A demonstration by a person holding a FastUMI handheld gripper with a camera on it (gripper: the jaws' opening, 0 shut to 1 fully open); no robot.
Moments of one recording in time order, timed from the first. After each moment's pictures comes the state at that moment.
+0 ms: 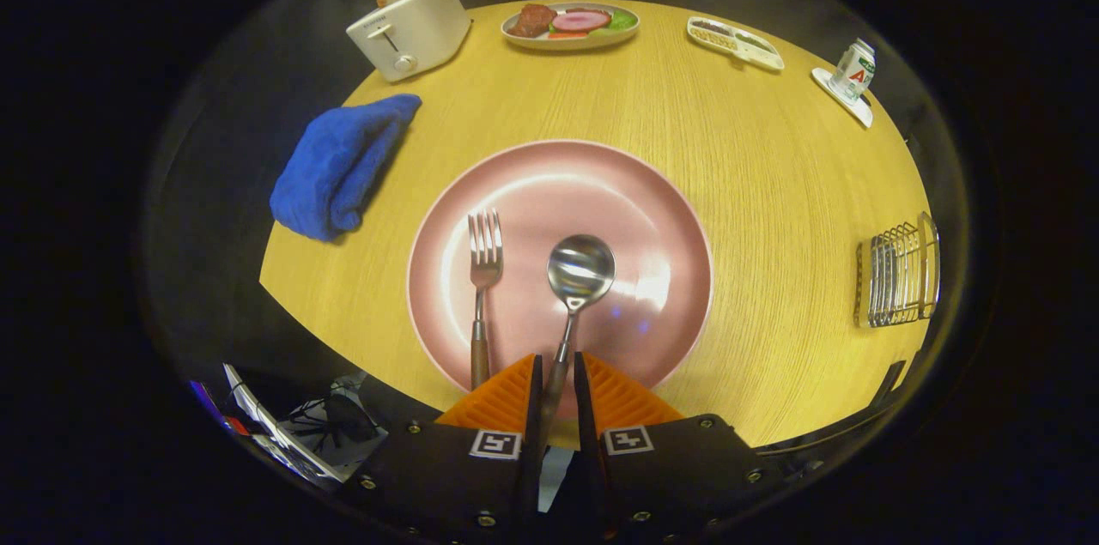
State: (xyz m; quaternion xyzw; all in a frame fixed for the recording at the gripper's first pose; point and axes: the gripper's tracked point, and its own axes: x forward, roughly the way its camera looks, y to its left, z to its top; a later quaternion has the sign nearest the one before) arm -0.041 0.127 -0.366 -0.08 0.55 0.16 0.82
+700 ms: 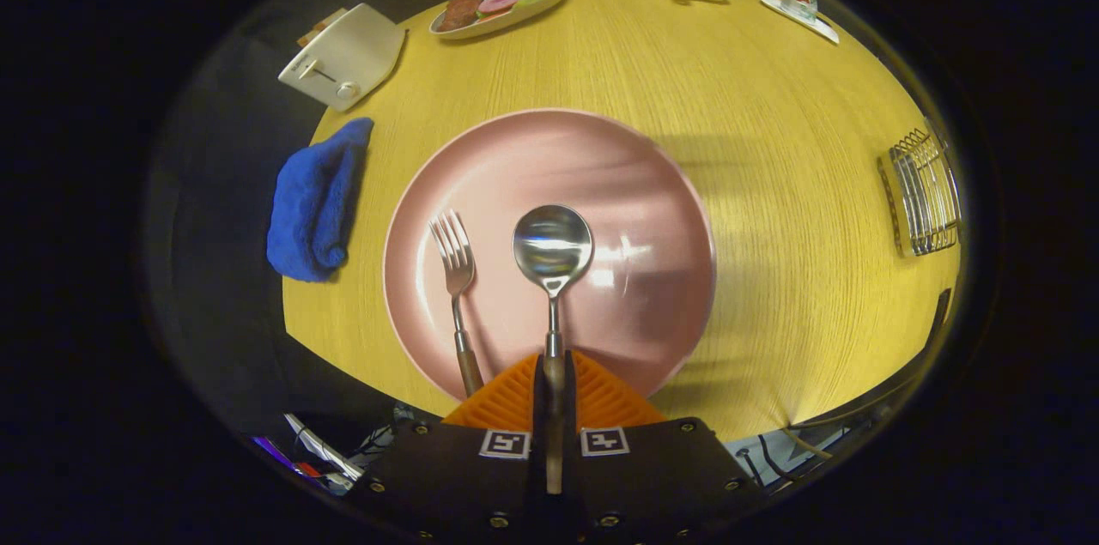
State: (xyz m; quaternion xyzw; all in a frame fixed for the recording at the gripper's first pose) arm -0.028 0.124 -0.368 0.05 0.57 0.13 0.81
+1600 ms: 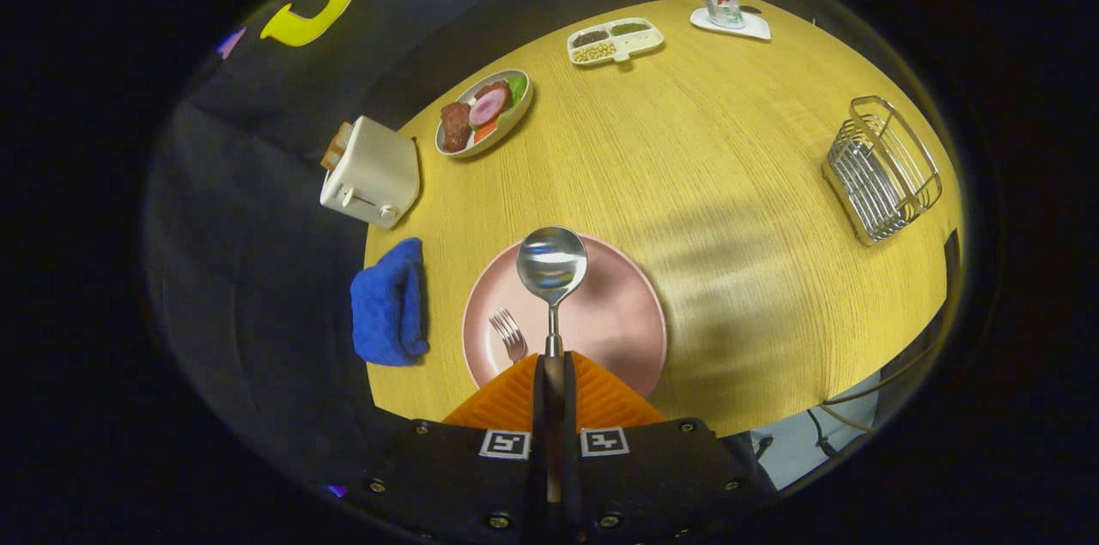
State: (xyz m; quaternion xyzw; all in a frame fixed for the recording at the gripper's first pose) arm -0.007 0.105 -0.274 0.21 0.47 0.12 0.85
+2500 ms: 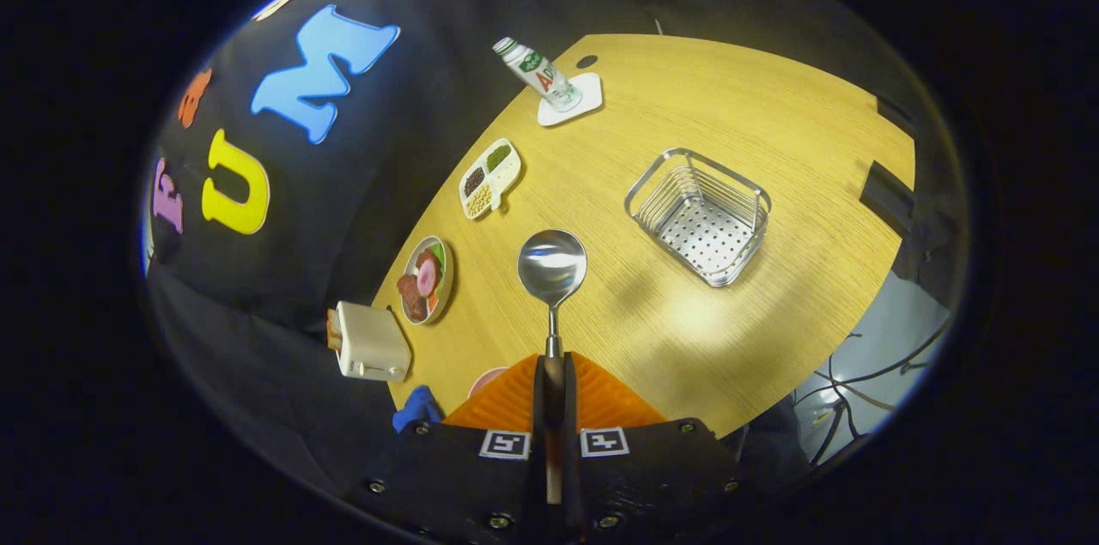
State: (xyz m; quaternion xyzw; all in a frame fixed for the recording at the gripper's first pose) arm 0.014 -0.051 -0.217 0.41 0.34 -0.03 0.85
